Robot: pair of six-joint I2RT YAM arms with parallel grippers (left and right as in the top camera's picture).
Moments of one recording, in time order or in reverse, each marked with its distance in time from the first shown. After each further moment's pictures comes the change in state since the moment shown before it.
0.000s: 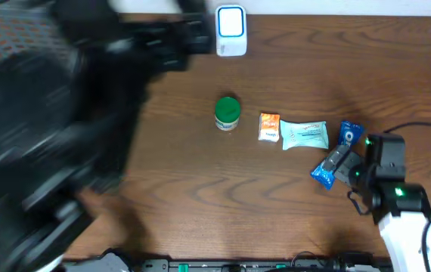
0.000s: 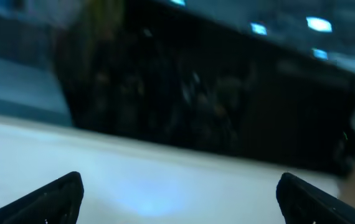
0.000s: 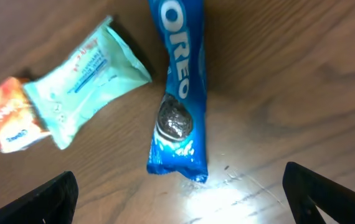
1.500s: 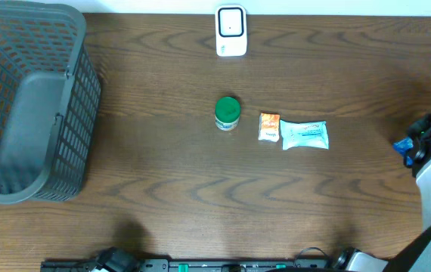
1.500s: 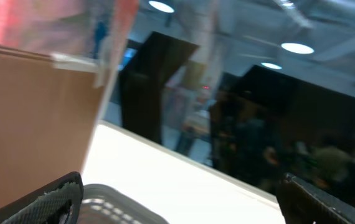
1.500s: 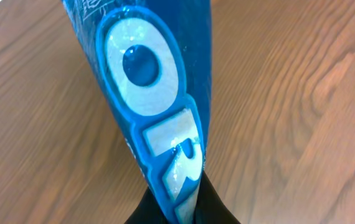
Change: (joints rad) left arm 0.267 -0.645 -0.434 -0.004 -0.189 0.130; right arm -0.480 0.446 0.157 0.607 0.187 -0.172
